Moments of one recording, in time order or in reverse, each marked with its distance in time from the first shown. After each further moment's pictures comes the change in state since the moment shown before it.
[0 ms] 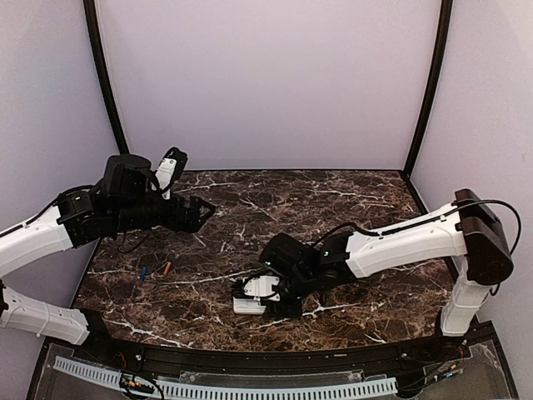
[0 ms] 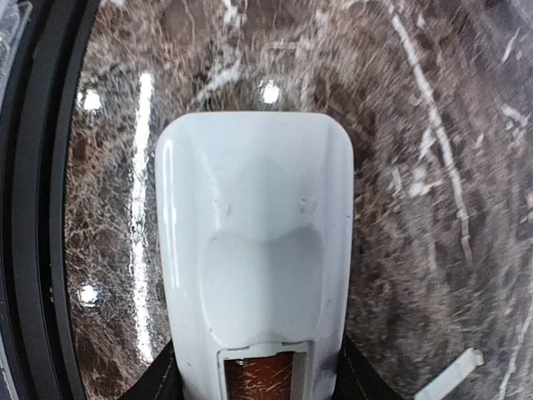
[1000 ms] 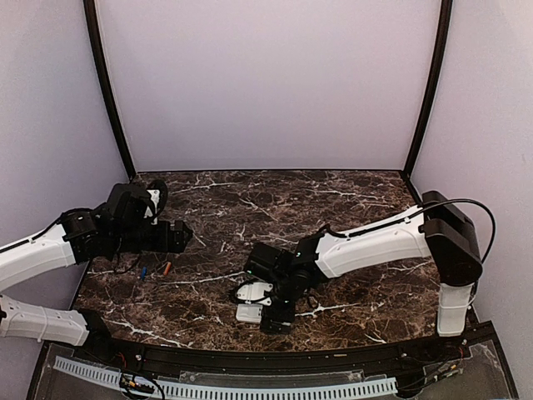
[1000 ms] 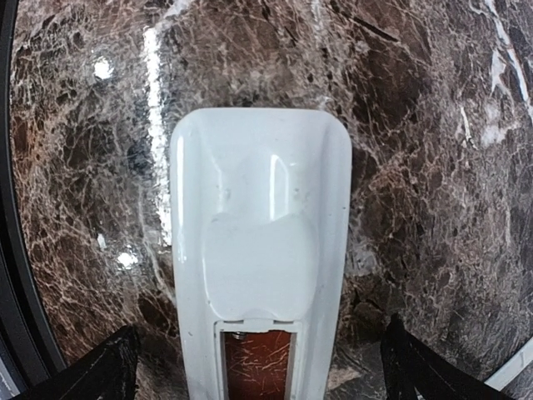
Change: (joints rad) left arm 0.102 -0.068 -0.217 -0.090 -0.134 -0.176; right arm 0.003 0.207 0.172 -0.215 -0.003 0.161
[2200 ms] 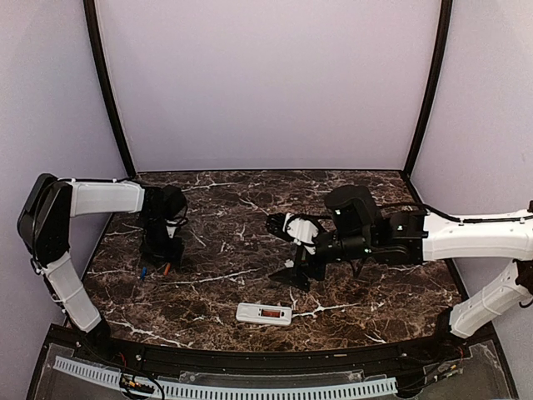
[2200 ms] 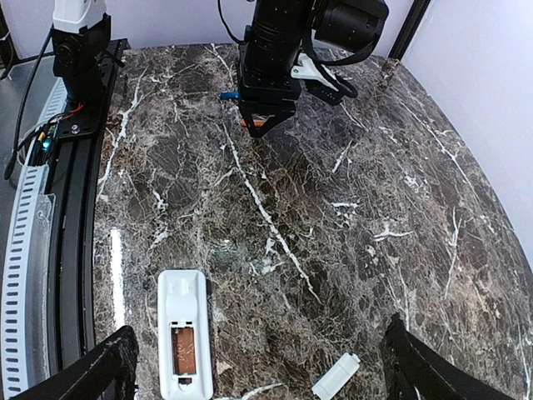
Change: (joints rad) left arm 0.269 0.729 0.355 -0.486 0.190 0.135; right arm -0.135 -0.614 -0.353 0.451 -0.073 -0.027
